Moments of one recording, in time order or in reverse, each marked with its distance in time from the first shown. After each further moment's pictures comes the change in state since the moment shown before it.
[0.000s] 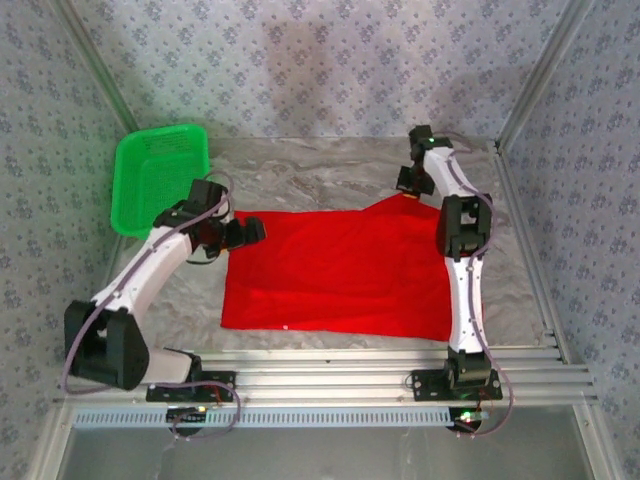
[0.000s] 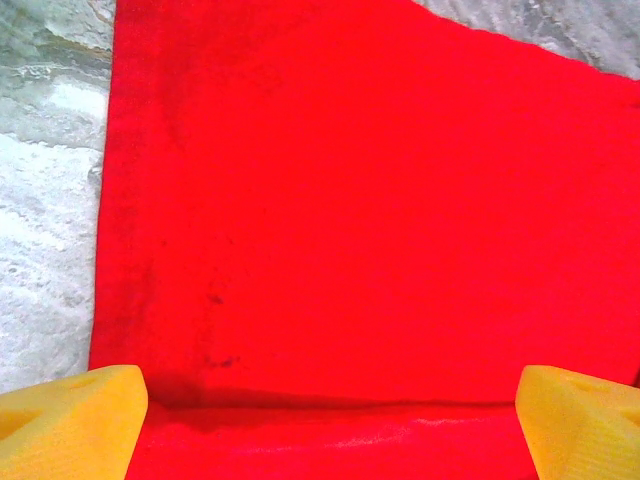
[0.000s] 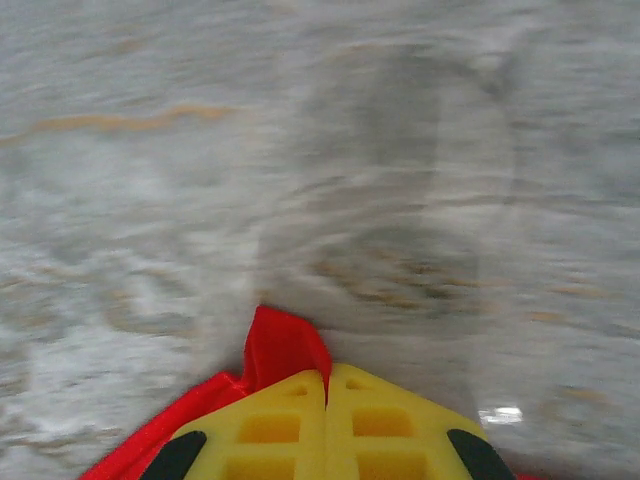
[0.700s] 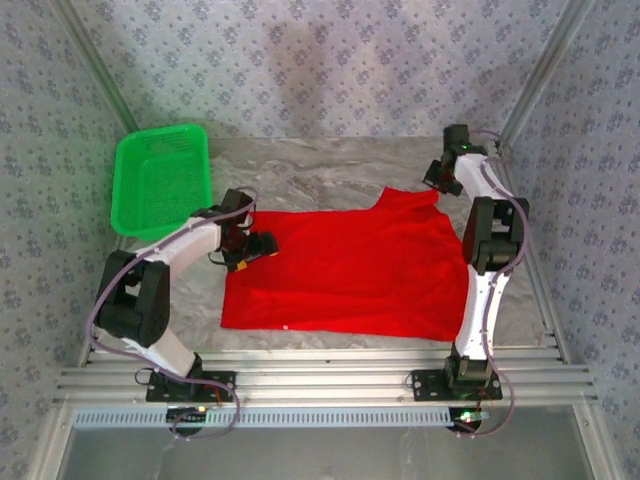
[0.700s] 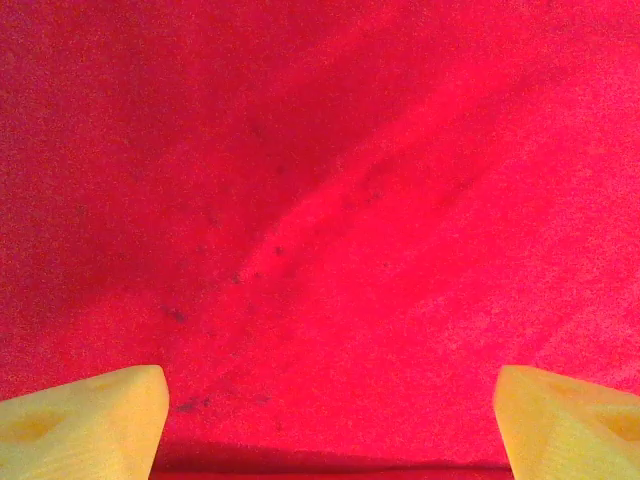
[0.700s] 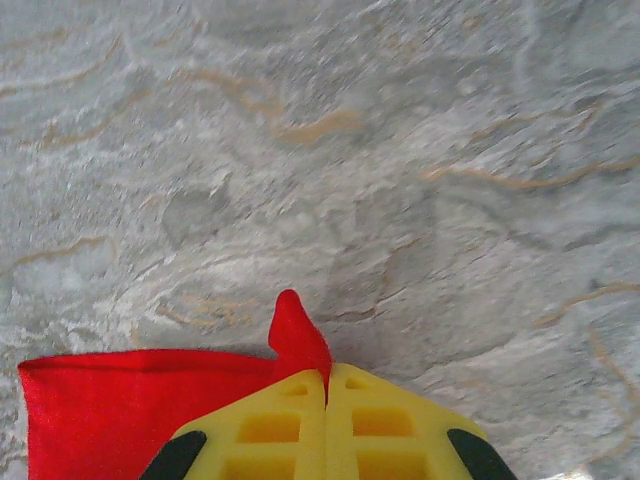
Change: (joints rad) left arm -0.085 0.243 -0.031 0.078 -0.029 -0.166; right arm -0.122 -0.318 -0.426 0.331 0.031 0.085
